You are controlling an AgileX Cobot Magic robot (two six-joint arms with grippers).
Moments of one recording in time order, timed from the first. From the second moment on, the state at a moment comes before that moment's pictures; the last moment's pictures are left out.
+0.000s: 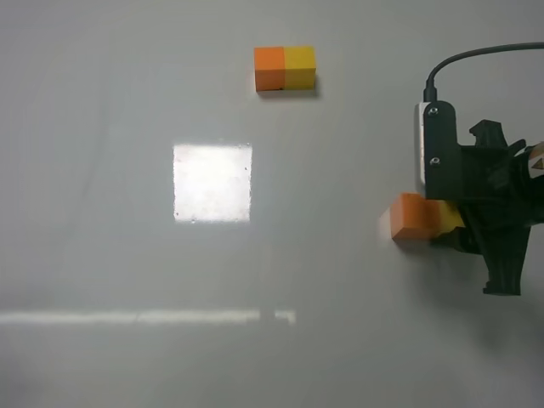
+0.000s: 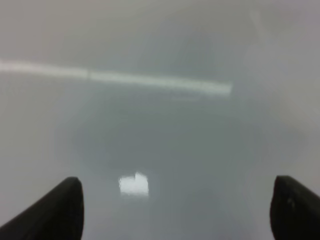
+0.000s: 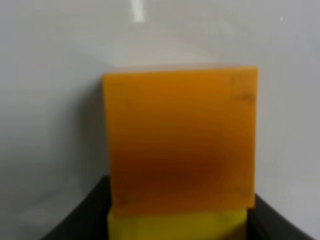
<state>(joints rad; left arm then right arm) 0.03 0.00 -0.51 0.01 1.04 -0.09 0.44 1.19 -0.99 -0.23 0.68 -0.97</state>
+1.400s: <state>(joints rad) 0.03 0.00 -0.51 0.01 1.04 -0.10 0.44 1.20 -0.99 -0.12 0.63 -1.07</state>
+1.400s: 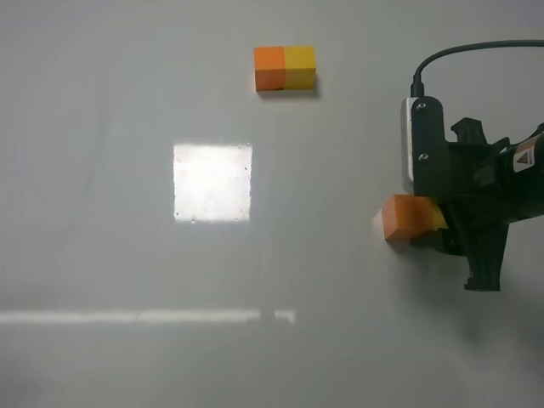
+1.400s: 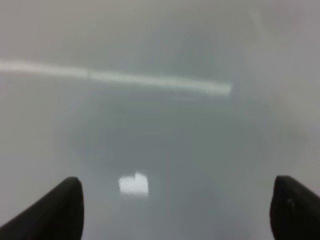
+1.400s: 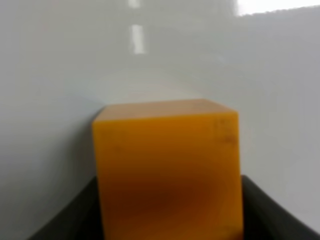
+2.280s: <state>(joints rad) 0.03 0.00 -0.51 0.01 1.04 -0.10 0.51 1.22 -1.05 -0.09 0.70 -1.04</state>
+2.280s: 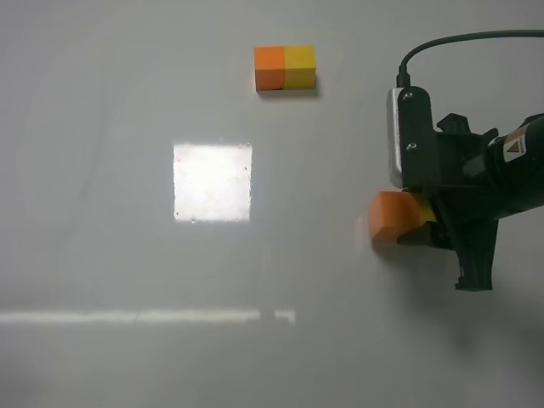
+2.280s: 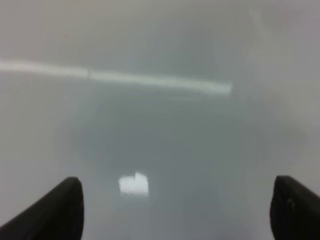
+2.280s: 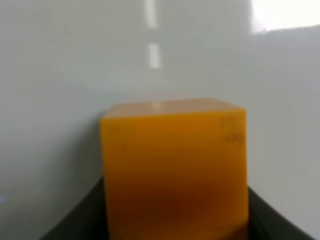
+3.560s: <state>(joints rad) 0.03 0.00 -0.51 0.01 1.04 -0.10 0.84 1.64 -1.55 -0.39 0.87 -0.65</state>
